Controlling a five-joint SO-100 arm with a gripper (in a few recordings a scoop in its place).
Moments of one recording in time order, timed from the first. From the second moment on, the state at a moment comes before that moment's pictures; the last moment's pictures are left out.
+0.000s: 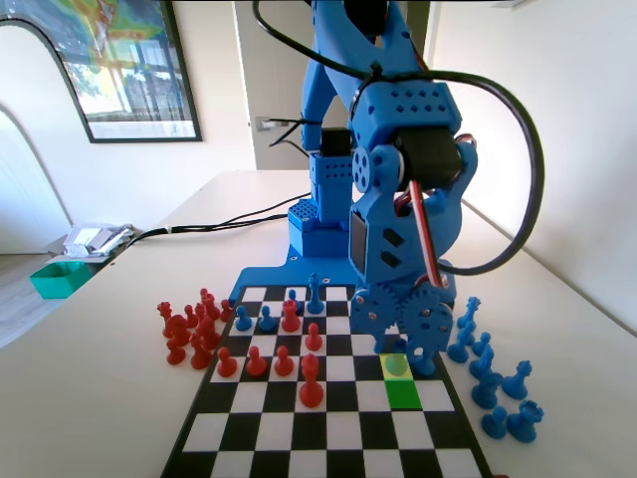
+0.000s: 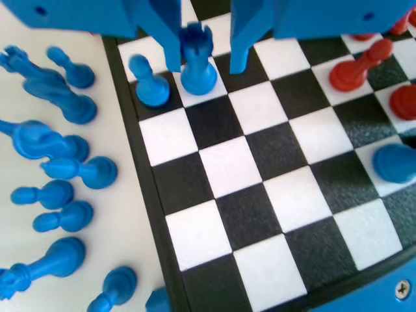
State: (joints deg) arm -13.0 71.8 109.5 46.0 -57.7
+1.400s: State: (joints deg) arm -11.3 67.5 98.3 48.3 -57.7
